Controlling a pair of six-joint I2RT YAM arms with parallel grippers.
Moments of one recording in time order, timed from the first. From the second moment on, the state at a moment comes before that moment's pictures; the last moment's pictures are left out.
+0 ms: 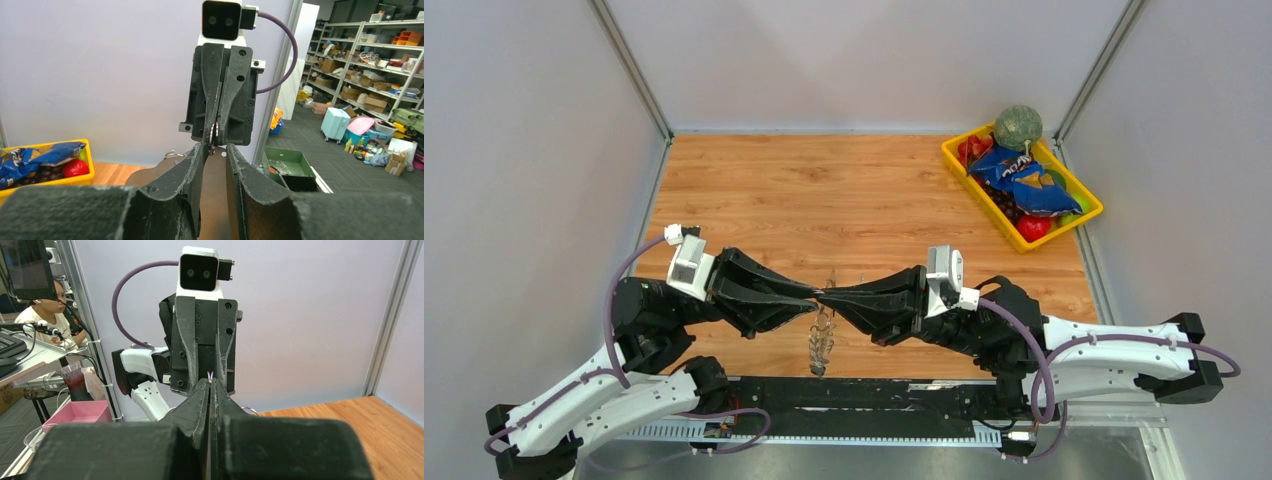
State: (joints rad) left arm -0.97 0.56 0.79 0.34 0.54 -0.48; right arm 1.51 0.94 0.96 0.45 0.11 0.02
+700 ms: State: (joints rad) left arm -0.97 0.56 0.79 0.36 0.54 -0.48; right arm 1.51 0.96 0.96 0.50 0.09 0.01
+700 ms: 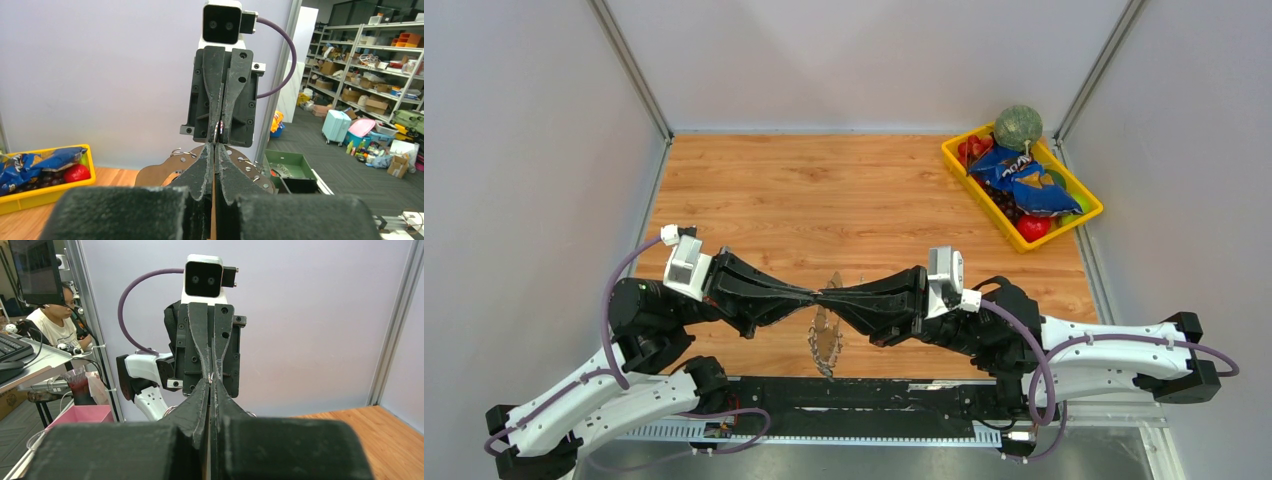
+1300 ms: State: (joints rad) left arm -0.97 0.58 0.87 0.06 0.51 -0.39; right arm 1.51 0.83 1.02 0.12 0.15 0.02
